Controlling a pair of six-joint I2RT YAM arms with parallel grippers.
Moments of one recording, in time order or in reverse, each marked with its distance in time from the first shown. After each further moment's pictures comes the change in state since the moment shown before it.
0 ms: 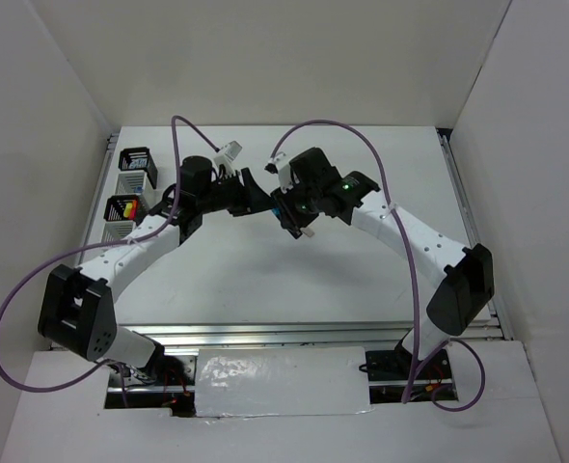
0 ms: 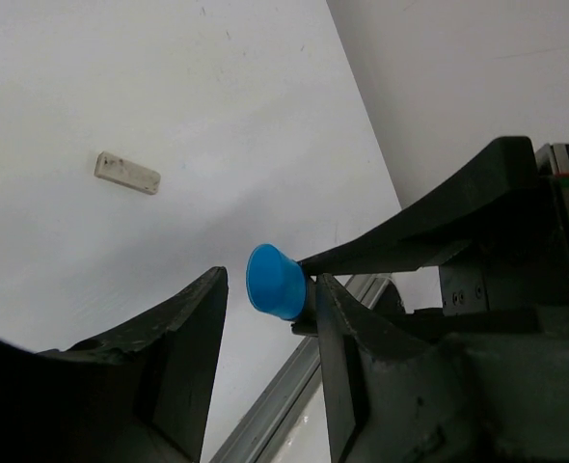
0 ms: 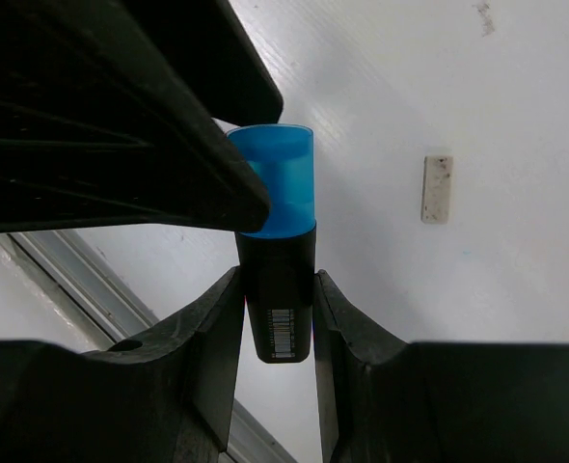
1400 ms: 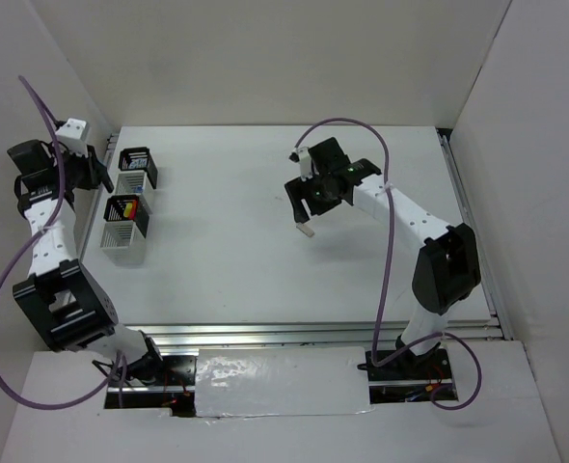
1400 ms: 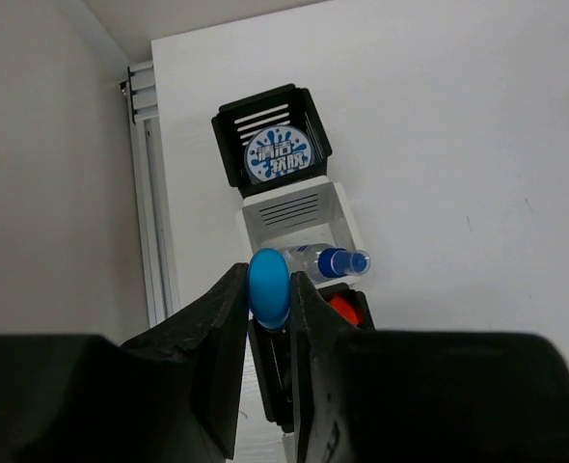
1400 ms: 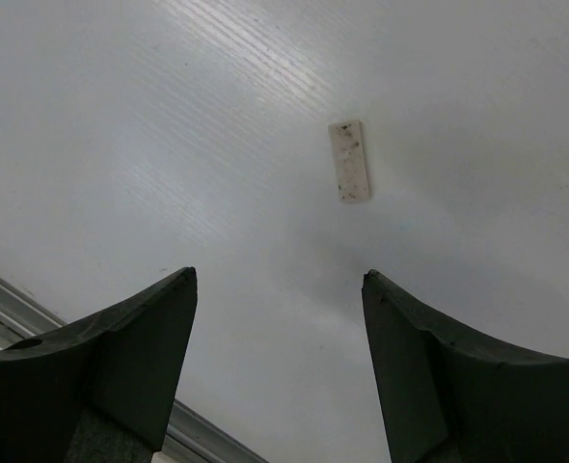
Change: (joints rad) left arm 0.924 0.046 0.226 -0.253 0.032 1.036; right arm -0.186 0.135 0.005 0.005 -0.031 0.013
